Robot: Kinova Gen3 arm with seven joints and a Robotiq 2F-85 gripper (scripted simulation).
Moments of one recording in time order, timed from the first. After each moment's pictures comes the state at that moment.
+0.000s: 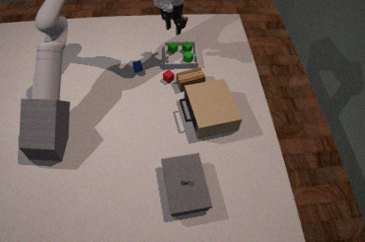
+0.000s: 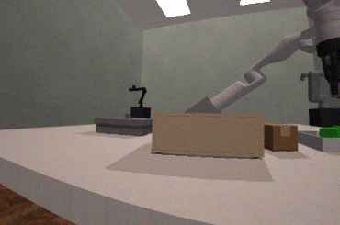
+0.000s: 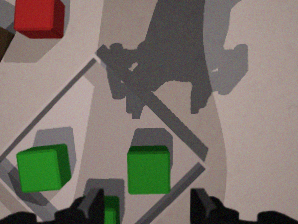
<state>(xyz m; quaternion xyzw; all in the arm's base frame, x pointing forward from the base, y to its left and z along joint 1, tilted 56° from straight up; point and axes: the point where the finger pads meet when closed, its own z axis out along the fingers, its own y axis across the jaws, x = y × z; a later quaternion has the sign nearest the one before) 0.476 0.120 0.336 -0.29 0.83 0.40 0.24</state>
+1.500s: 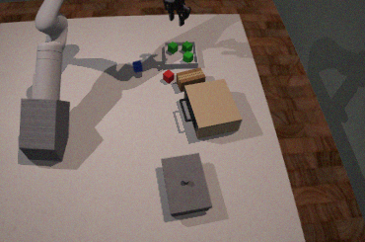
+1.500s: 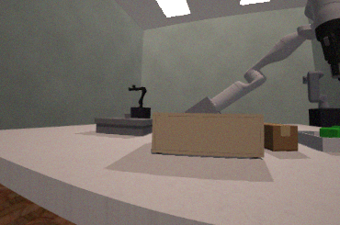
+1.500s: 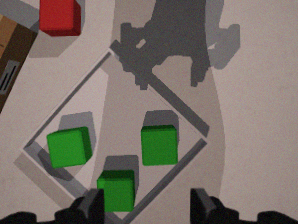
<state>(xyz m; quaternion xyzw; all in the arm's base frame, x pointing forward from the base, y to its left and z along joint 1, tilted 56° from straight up) 0.481 0.079 0.365 -0.27 0.84 0.41 0.25</state>
